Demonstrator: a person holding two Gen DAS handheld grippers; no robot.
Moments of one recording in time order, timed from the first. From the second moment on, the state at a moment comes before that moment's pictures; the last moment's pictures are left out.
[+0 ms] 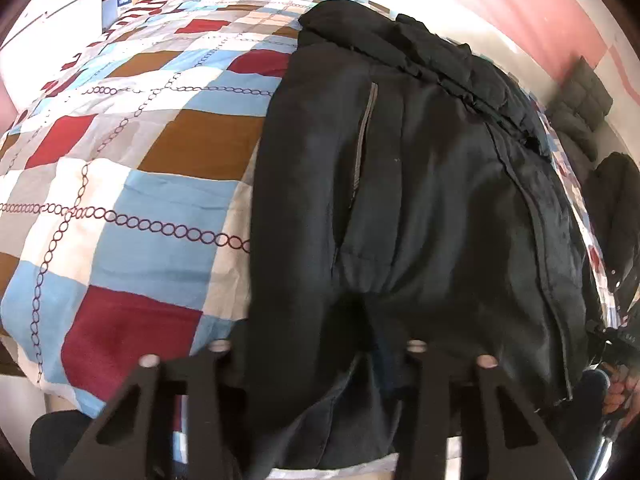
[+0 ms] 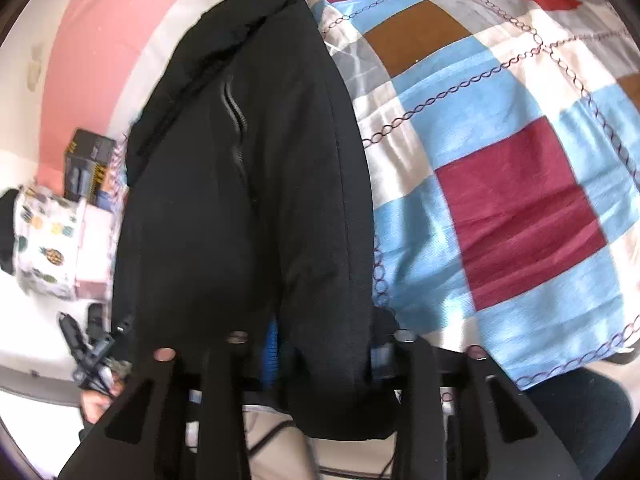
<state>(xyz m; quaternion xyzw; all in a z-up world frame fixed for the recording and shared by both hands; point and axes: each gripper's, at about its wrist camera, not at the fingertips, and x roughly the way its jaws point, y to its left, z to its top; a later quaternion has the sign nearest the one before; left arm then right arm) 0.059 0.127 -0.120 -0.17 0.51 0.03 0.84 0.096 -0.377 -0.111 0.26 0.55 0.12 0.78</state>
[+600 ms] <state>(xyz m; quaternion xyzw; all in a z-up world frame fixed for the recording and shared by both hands) 0.033 0.160 -0.027 -0.26 0.42 -0.02 0.87 0.073 -0.388 -0.022 0.26 0.46 0.17 0.83</state>
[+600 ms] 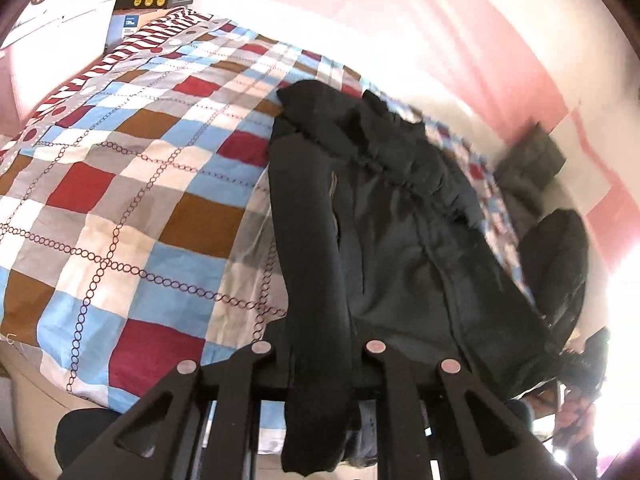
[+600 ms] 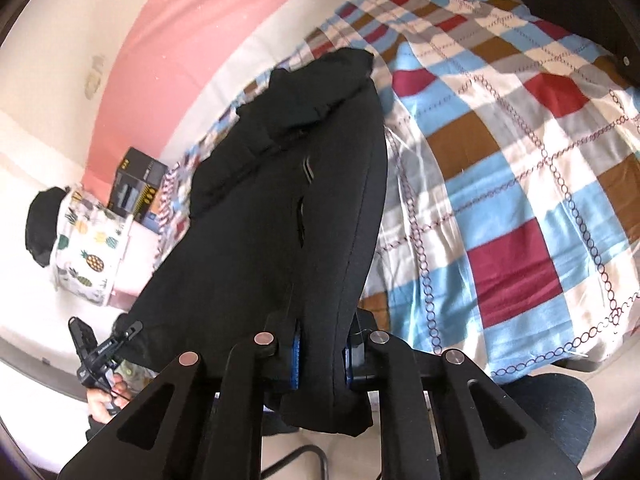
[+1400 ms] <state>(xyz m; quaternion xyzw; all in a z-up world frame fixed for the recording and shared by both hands) 0.043 0.170 0.022 -0.30 0.36 -0.06 0.88 0.083 -0.381 0.032 0.30 0.40 0.21 0.84</state>
